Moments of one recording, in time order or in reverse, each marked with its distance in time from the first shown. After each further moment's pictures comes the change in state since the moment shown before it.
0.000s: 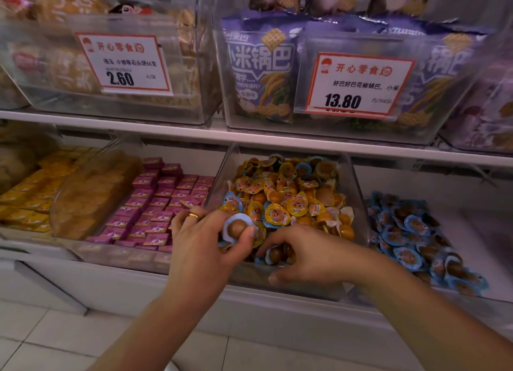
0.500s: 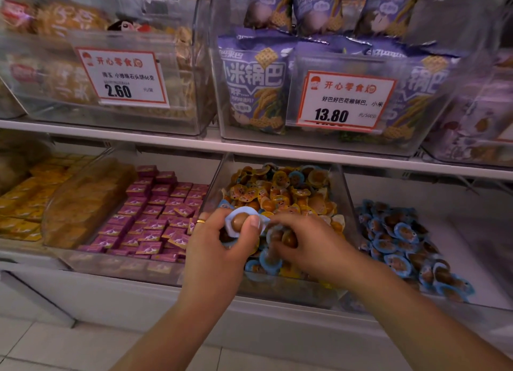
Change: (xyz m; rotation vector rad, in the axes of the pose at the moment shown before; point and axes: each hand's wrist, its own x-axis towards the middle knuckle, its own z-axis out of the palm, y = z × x) left_hand 0.003 0.028 0.010 -0.484 -0.003 -0.245; right_hand -0.006 0.005 -0.006 -0.026 0.389 0.049
